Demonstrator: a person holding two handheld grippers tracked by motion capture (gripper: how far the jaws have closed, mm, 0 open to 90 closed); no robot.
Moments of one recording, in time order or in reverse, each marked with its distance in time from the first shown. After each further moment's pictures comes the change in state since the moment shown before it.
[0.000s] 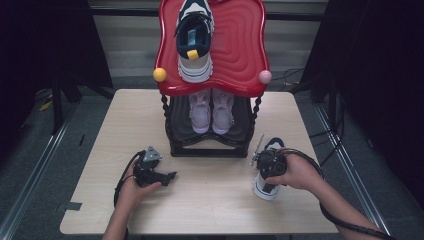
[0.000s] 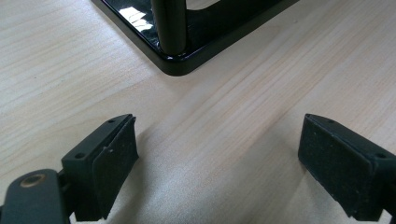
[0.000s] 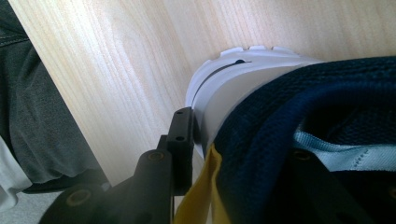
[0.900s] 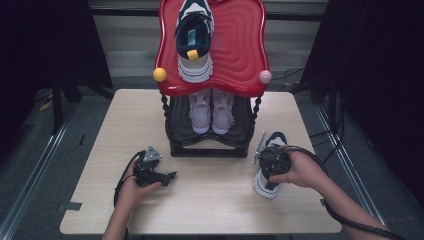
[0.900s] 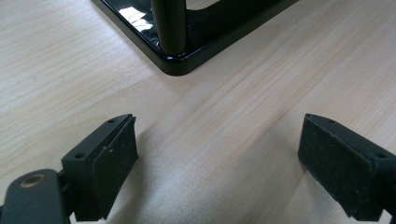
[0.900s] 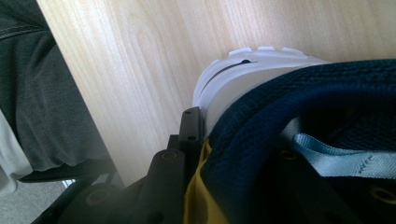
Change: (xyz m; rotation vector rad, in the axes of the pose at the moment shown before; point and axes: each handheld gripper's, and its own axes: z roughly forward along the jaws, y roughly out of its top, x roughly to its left) left arm 0.000 0.000 0.000 0.000 0.000 0.000; right arm 0.003 -0.004 -0.017 -0.010 -0.013 -0.070
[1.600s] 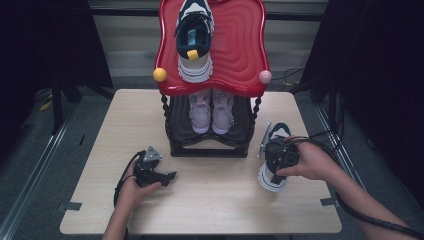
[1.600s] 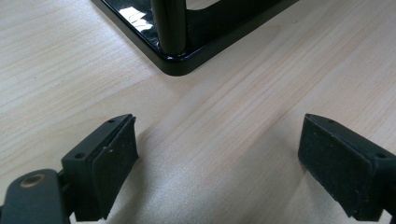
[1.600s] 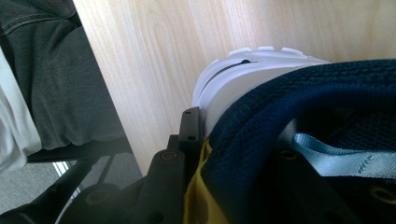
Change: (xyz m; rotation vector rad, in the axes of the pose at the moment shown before) left arm 0.000 0.000 0.000 0.000 0.000 0.000; right arm 0.008 -0.003 -0.042 0.006 -0.018 -0.043
